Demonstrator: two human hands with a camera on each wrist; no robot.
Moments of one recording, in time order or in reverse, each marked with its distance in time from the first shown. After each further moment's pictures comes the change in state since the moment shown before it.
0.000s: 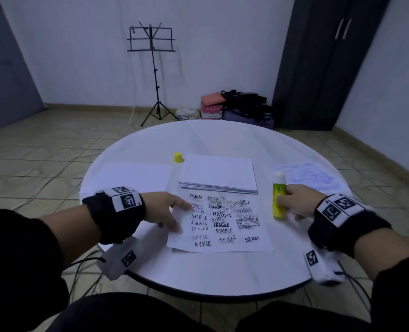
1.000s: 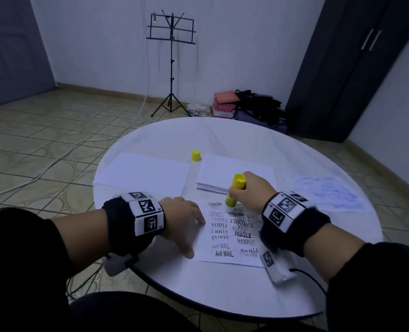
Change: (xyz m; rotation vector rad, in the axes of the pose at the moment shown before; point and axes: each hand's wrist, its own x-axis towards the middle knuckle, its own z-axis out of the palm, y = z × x) left_hand 0.004 -0.011 0.014 0.600 0.079 0.149; right_hand -0.001 -0.129 0.076 -0.179 0.078 -0.283
